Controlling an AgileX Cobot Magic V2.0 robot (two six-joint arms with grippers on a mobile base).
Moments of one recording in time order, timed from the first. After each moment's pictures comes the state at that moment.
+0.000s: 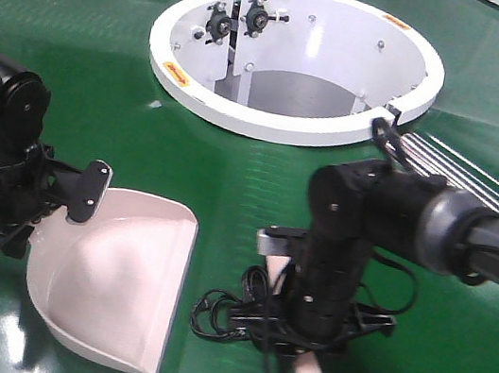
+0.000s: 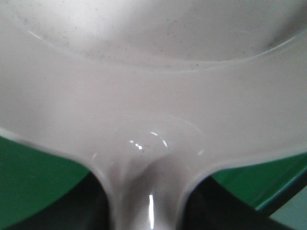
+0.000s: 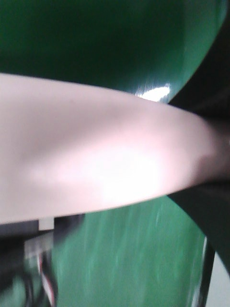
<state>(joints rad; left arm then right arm) -0.26 1.79 -1.23 0.15 1.10 1.26 0.62 1.86 -1.26 0.15 1.21 0.36</state>
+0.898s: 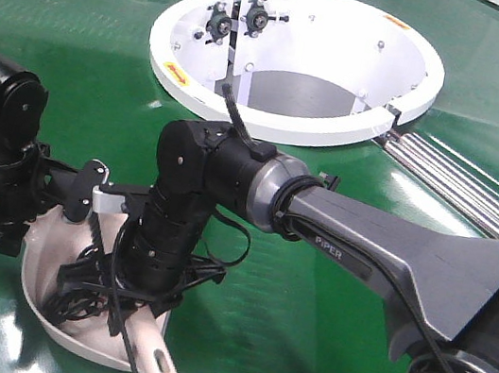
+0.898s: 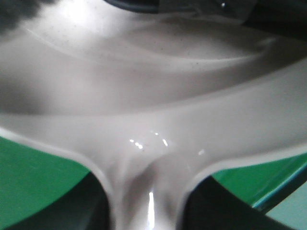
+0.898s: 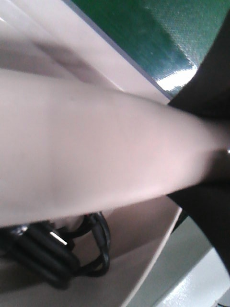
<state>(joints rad) -0.25 1.79 -1.23 0.17 1.10 1.27 0.81 2.18 -1.82 0.37 1.25 0.20</state>
